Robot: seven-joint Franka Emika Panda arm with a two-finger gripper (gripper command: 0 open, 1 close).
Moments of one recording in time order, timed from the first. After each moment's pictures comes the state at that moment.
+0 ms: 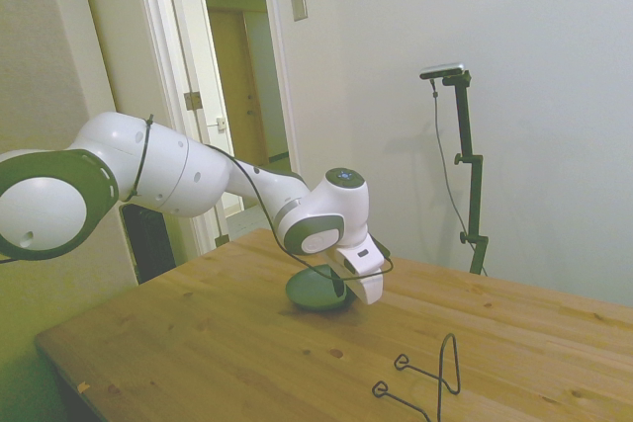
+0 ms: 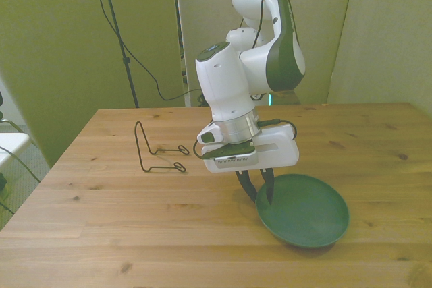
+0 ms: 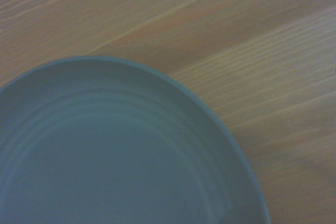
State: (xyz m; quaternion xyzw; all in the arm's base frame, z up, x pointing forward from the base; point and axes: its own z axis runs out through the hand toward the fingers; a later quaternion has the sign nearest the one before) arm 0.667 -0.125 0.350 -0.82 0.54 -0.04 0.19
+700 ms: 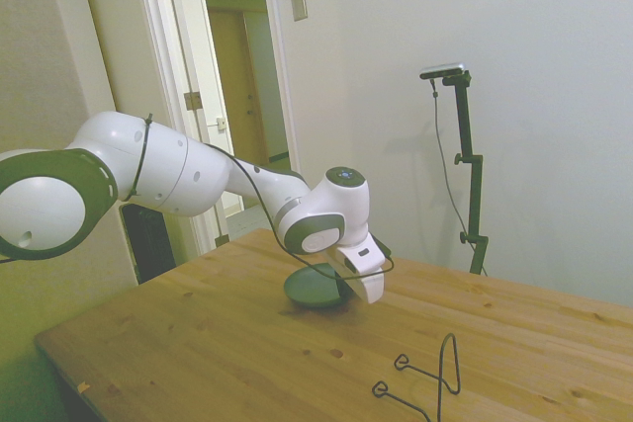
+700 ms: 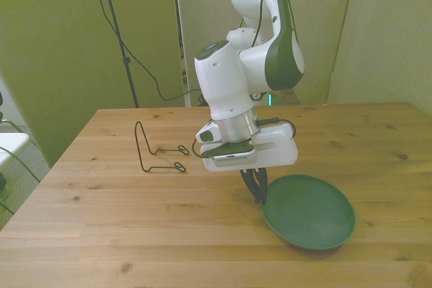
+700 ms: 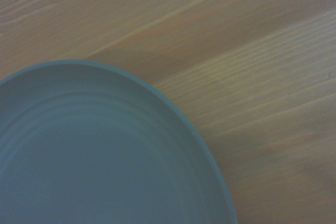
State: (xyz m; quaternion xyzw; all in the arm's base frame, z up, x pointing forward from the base) arm 0.666 -0.128 0.356 -0.82 0.54 -0.05 0.19
